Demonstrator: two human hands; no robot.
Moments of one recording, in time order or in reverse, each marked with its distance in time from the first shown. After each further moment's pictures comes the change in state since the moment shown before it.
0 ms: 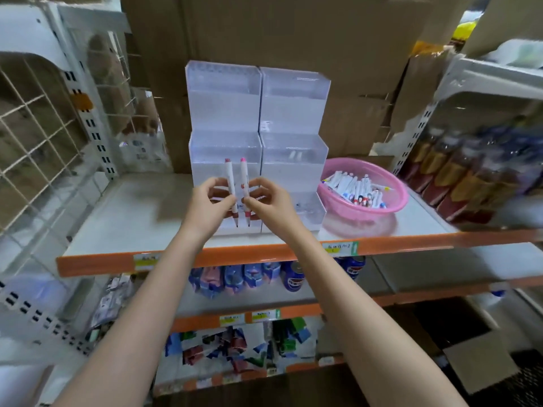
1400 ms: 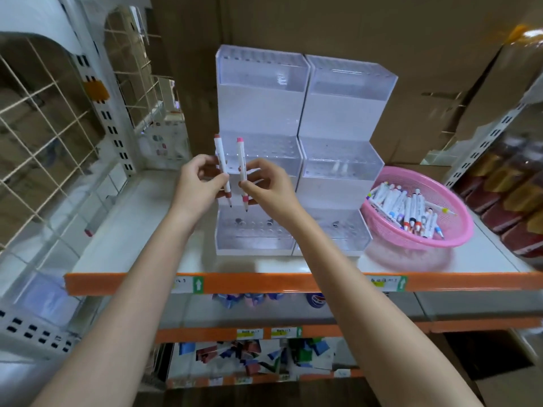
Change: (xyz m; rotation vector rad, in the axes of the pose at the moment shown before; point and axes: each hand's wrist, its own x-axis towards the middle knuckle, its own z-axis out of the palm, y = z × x) left_hand 0.096 -0.019 -0.047 -0.012 0.147 -0.020; right_hand 0.100 0.005 0.041 -0.013 -0.097 -0.025
